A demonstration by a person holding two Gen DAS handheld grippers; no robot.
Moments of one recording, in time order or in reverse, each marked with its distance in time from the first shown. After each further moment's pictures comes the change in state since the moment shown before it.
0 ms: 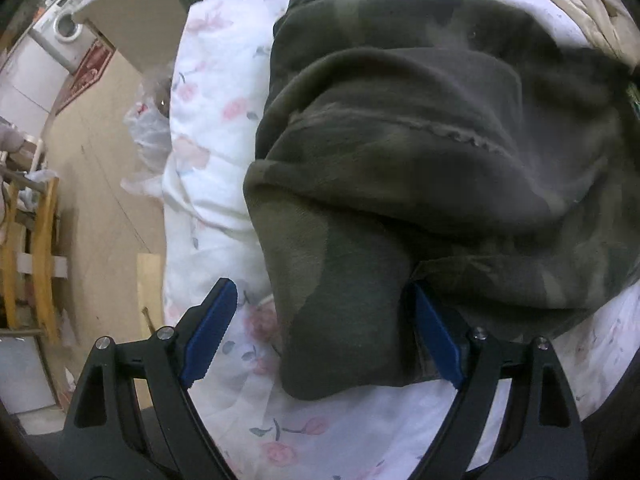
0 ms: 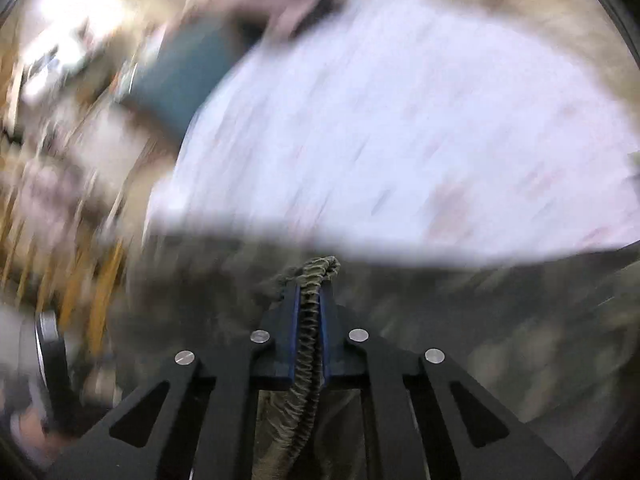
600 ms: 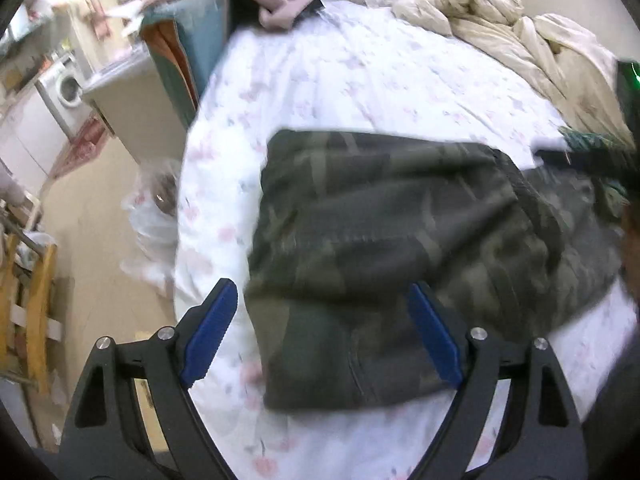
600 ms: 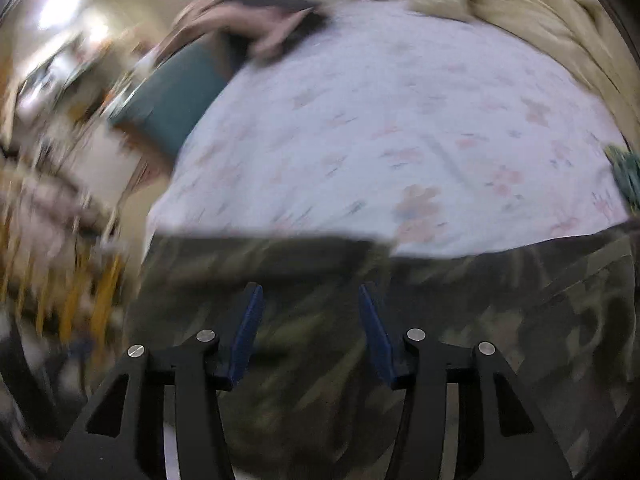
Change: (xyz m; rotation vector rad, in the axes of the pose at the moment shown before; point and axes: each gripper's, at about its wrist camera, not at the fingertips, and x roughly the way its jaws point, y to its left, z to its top) left arm -0.080 -0.032 0.004 0.067 -0.355 -0.027; right arm -0.007 0.030 -0.041 -0.113 0.195 0.018
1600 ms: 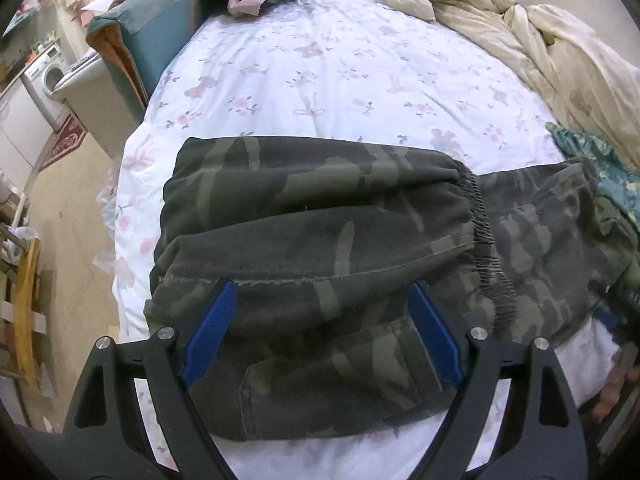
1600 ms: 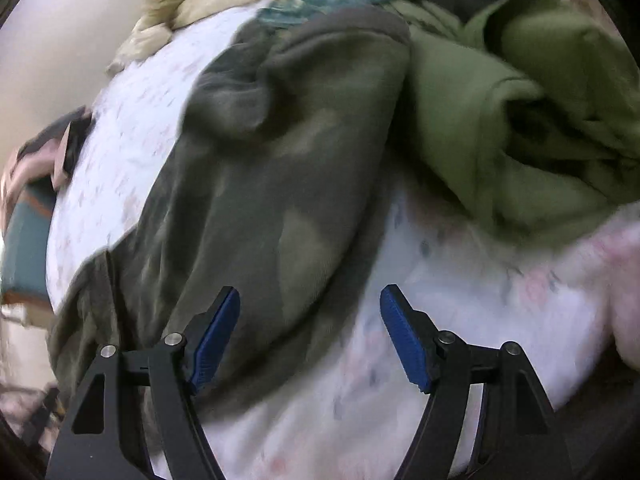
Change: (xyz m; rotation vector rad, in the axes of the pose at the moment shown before) left arm 0.024 -0.071 0.026 -0.023 0.063 -0.051; right arm -0.087 -0.203 -0.157 0.818 -0.160 -0.311
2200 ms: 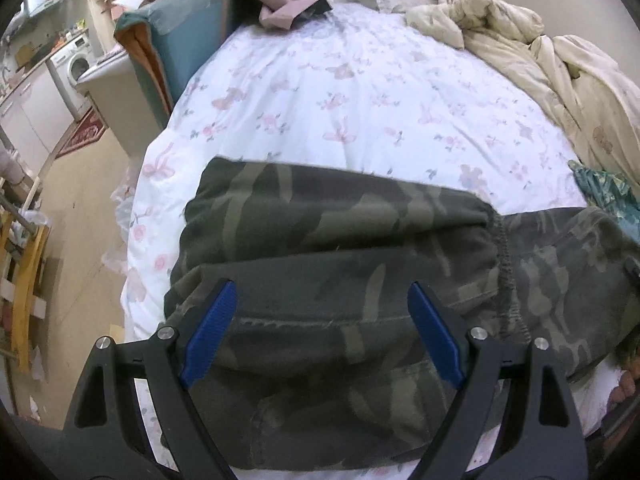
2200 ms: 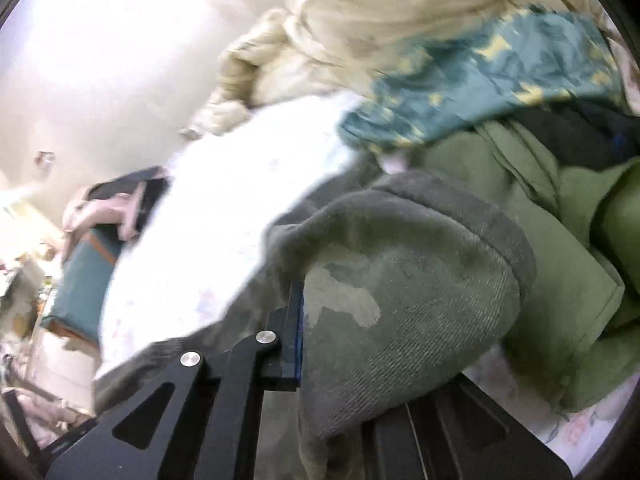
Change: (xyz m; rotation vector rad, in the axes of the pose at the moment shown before) left arm 0.002 0.014 0.009 -0.079 -0.083 0.039; right arm -0.034 0.033 0.033 -0.150 -0.329 0.250
